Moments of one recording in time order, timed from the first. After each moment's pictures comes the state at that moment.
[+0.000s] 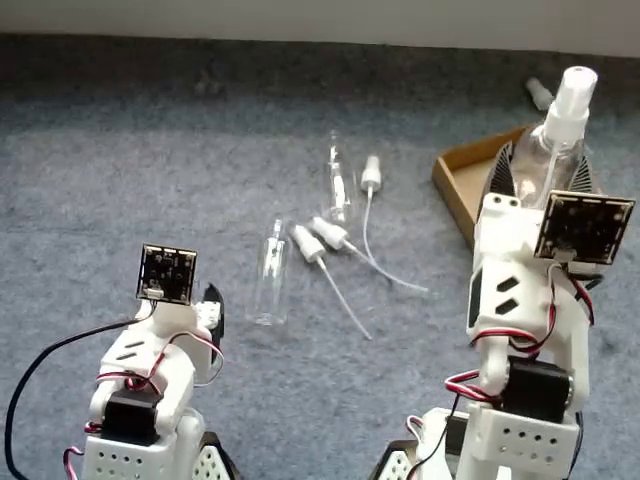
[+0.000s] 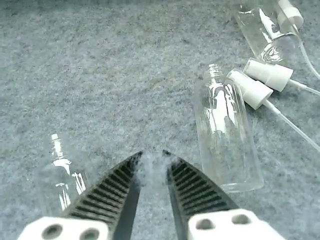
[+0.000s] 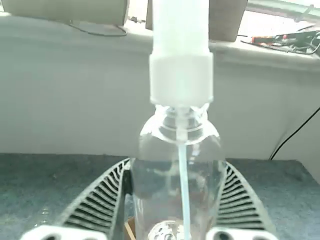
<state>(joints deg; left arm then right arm) 1.8 -104.1 85.5 65.7 4.6 7.7 -71.1 45.4 31.4 8.3</state>
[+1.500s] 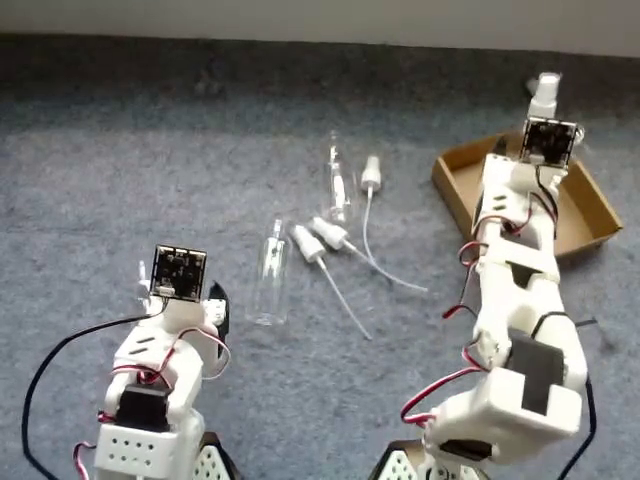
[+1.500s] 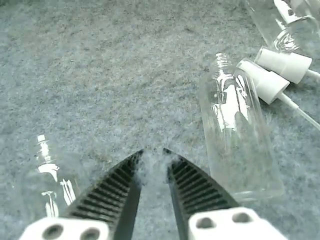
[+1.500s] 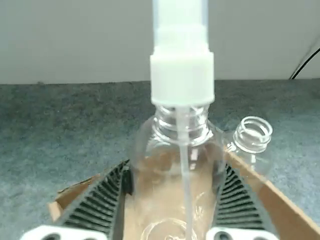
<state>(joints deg) 1.8 -104.0 95.9 55.6 4.6 13.3 3.7 38.5 -19.6 8.2</state>
